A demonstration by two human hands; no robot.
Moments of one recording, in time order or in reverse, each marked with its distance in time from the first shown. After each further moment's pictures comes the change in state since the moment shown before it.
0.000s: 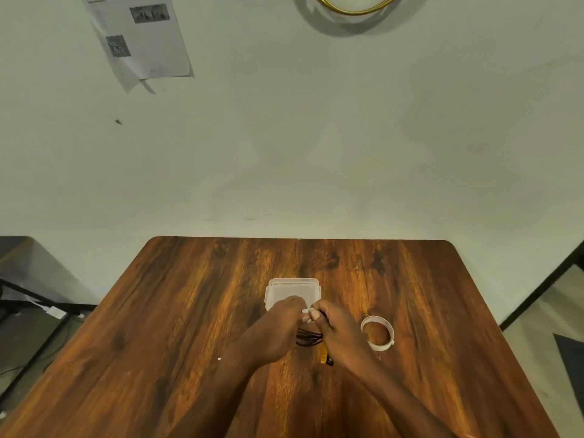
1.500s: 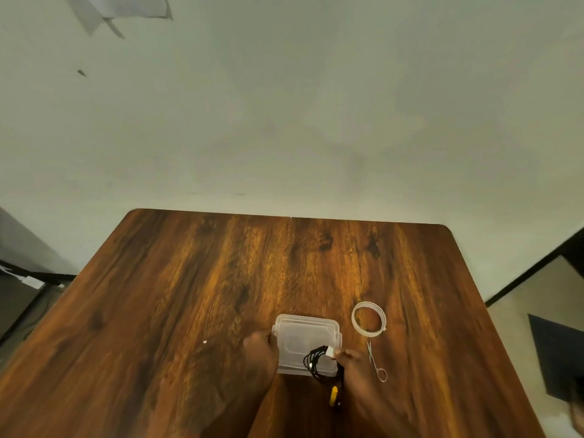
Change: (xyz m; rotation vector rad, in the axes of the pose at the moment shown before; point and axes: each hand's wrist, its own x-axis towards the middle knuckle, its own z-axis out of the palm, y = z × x) left_hand -0.016 -0.061 0.103 -0.165 0.095 -0.926; right_hand -0.013 0.171 0.067 0.533 0.209 0.817
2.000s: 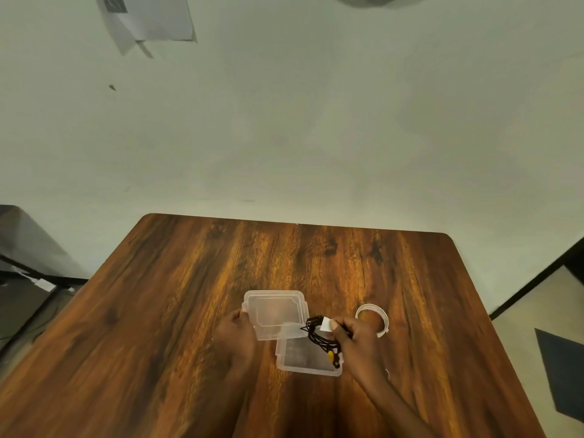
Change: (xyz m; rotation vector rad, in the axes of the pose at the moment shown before) left_hand 0.001 -0.013 -0.029 -0.564 0.535 -0.187; right_hand -0.080 -0.072 -0.006 -0.301 -0.004 -0.568
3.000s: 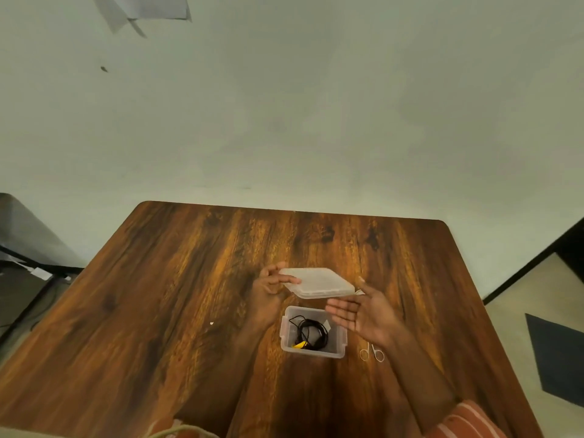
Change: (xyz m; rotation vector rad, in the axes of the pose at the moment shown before) left_hand 0.000 0.037 0.023 -0.310 -0.633 0.397; right_hand 0.052 0.008 -0.034 0.765 -0.212 0.701
